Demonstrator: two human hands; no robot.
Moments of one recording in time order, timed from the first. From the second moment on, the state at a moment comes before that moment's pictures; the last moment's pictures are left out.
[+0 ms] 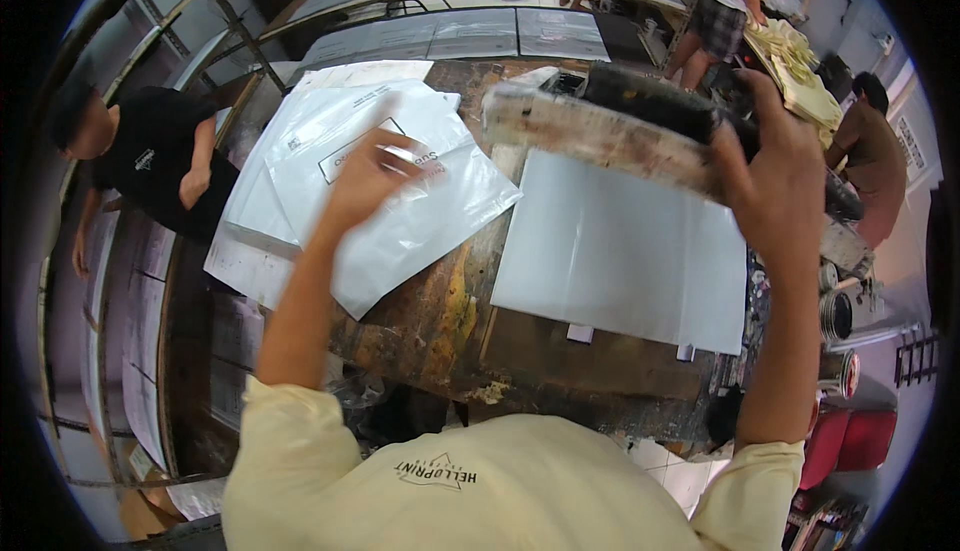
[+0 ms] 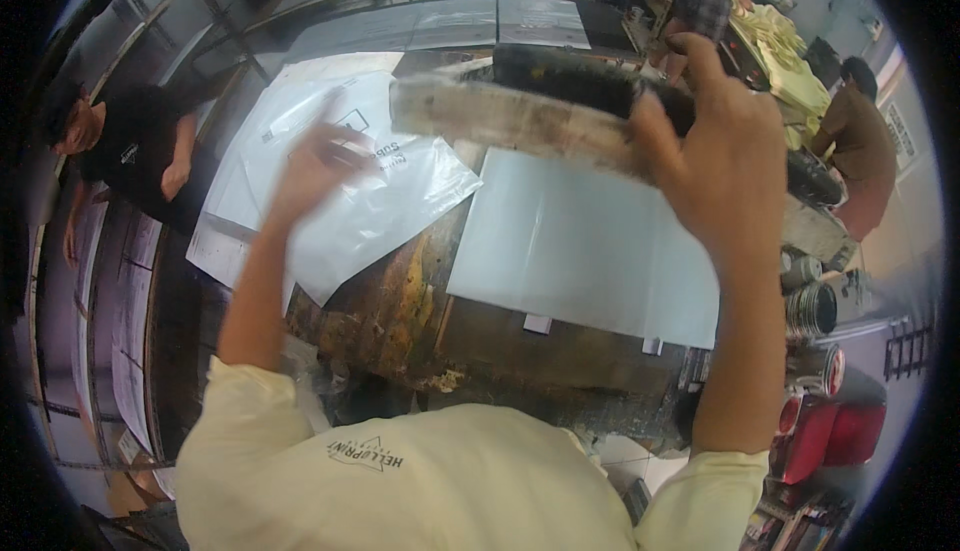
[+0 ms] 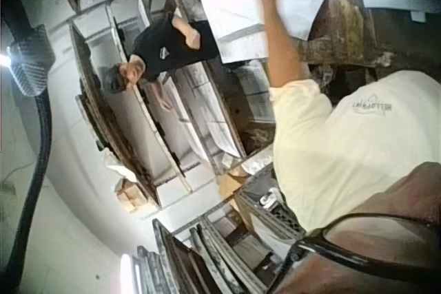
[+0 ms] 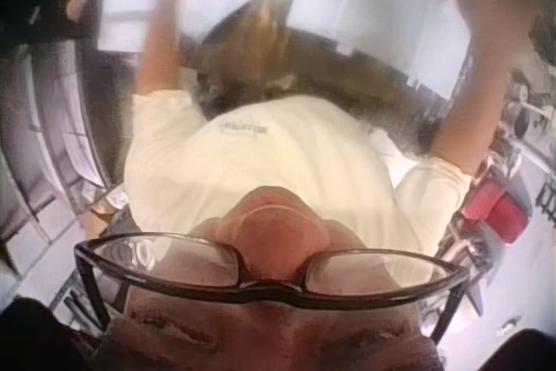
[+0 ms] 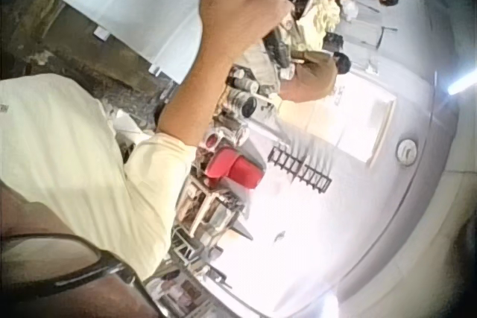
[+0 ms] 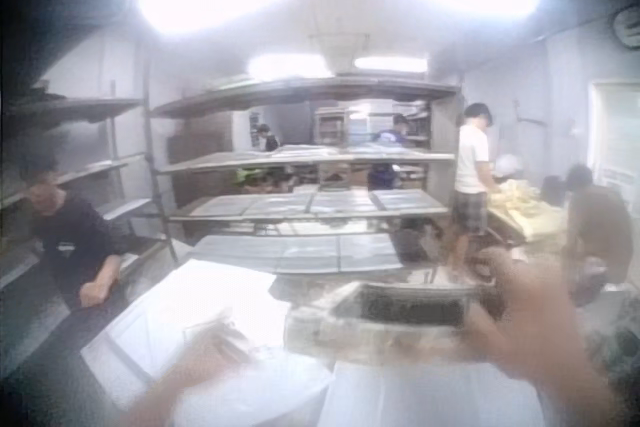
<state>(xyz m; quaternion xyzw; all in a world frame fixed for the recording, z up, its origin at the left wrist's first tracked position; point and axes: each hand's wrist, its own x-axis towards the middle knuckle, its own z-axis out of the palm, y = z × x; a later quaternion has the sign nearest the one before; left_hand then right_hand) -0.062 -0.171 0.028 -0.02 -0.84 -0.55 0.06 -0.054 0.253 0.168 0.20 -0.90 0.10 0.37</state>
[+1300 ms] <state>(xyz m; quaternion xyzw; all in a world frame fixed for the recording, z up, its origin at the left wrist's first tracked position) 0.082 -0.047 -0.149 -0.01 -0.92 -0.39 0.10 -0.306 0.298 -0.093 0.27 -0.95 0.07 0.17</state>
